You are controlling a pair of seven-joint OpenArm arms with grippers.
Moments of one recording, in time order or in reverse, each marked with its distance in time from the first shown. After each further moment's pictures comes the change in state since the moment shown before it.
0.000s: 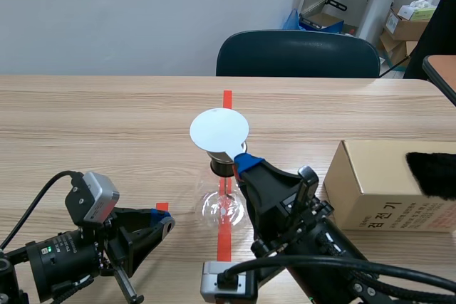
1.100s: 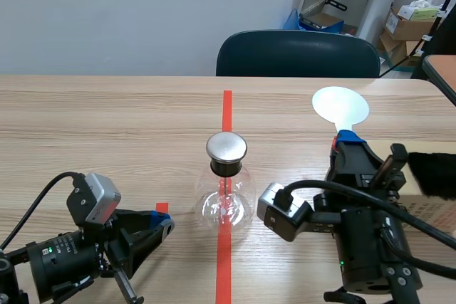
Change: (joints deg) left arm 0.0 0.0 0.0 0.0 0.0 0.0 1.1; right arm 0.0 0.0 0.0 0.0 0.2 0.0 -36.7
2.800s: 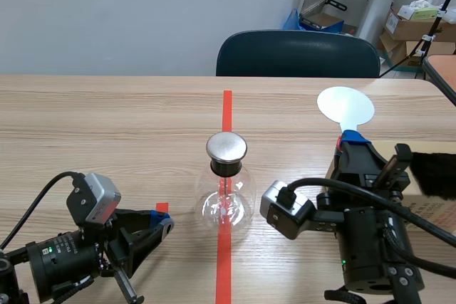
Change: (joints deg) left arm 0.0 0.0 0.0 0.0 0.0 0.5 0.0; right arm 0.0 0.0 0.0 0.0 0.0 0.0 -1.0
